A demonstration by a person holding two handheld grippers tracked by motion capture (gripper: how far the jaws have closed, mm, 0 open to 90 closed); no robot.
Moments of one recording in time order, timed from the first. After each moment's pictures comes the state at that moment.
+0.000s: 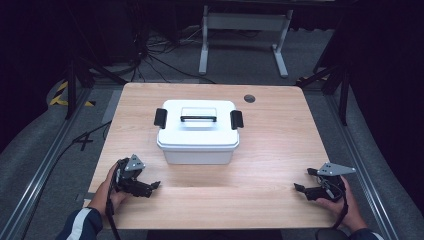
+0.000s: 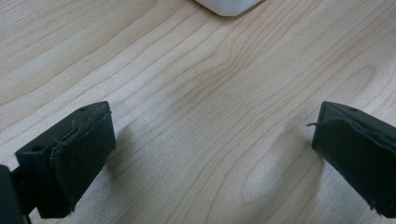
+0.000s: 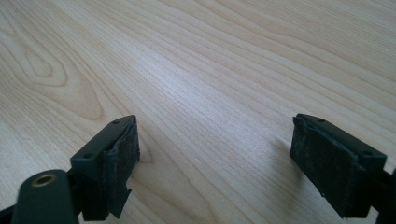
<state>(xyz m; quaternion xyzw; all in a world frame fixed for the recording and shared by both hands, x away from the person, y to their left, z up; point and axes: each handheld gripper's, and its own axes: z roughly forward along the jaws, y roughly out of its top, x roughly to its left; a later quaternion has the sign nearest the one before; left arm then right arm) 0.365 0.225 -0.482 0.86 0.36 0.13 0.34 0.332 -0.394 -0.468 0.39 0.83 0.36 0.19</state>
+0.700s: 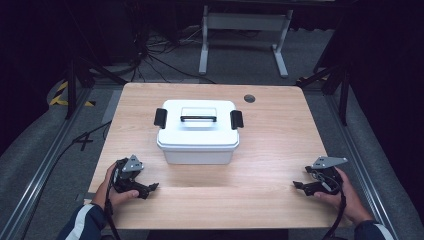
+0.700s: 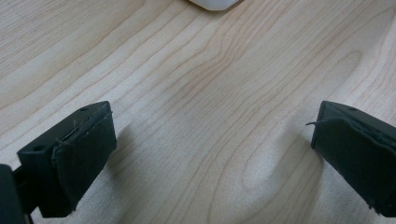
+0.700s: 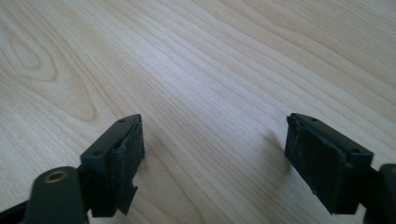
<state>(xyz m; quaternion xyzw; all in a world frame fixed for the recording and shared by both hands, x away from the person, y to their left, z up) 0.366 0.231 -0.483 0.87 0.33 0.12 0.35 0.350 -0.381 -0.452 0.38 0.87 0.28 0.16</state>
